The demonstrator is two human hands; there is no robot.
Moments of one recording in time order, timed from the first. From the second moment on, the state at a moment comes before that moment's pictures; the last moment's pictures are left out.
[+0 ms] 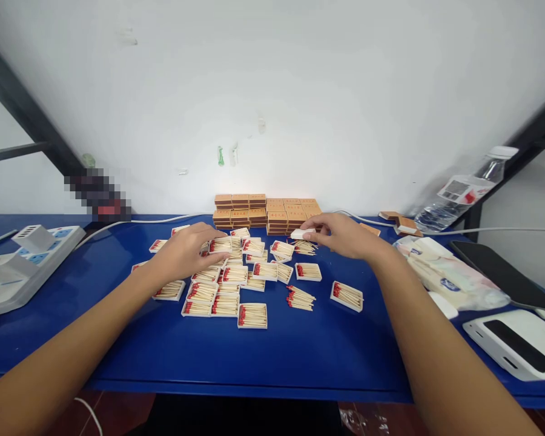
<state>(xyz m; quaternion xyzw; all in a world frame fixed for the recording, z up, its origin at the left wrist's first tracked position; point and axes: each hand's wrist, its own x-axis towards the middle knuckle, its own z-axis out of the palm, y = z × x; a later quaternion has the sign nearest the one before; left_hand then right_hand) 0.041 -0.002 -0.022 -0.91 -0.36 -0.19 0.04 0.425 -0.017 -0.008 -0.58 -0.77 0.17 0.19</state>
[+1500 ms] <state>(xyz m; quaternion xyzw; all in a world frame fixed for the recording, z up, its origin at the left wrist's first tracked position) 0.047 -0.009 -0.023 -0.93 -0.31 -0.20 0.08 0.483 -0.009 -0.014 -0.71 -0.69 0.04 0.10</state>
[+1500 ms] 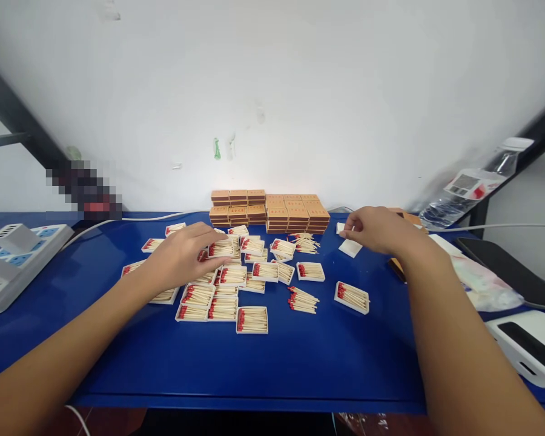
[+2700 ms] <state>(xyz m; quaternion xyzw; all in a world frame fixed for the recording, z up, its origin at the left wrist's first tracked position) 0.044 -0.008 -0.022 -0.92 -0.31 -0.22 0.07 0.430 -0.002 -0.036 -0.62 -0.78 0.06 0.10</state>
